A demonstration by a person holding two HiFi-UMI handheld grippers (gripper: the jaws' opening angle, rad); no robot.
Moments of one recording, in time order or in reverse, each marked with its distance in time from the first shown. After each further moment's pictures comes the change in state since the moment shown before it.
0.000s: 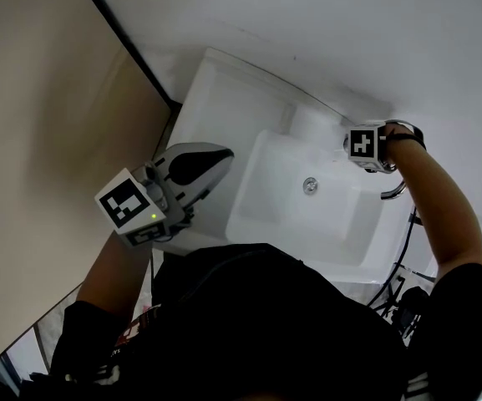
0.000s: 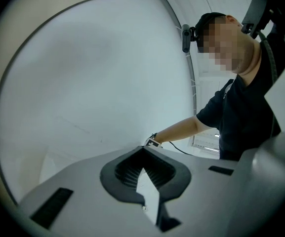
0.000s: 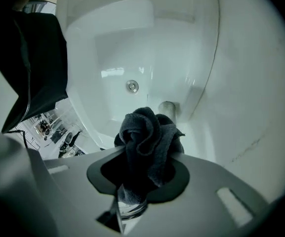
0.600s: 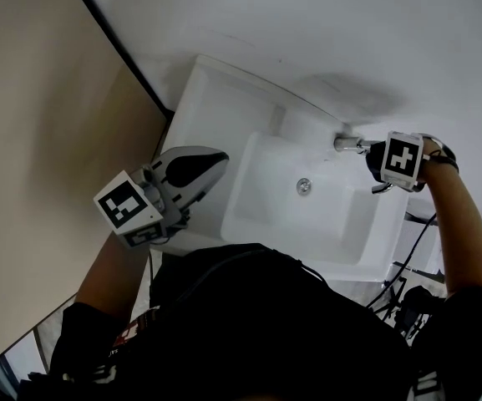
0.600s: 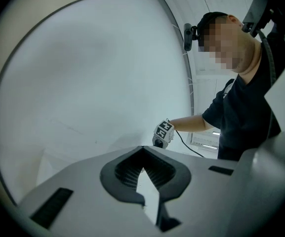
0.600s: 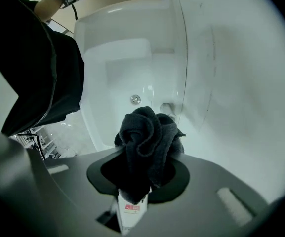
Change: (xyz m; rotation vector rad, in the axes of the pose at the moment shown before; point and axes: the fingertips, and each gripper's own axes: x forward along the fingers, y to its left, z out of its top) left arm 0.005 -0.010 0.008 0.009 0.015 -0.020; right arm -0.066 0.057 -0.055 0.148 -0.247 0.001
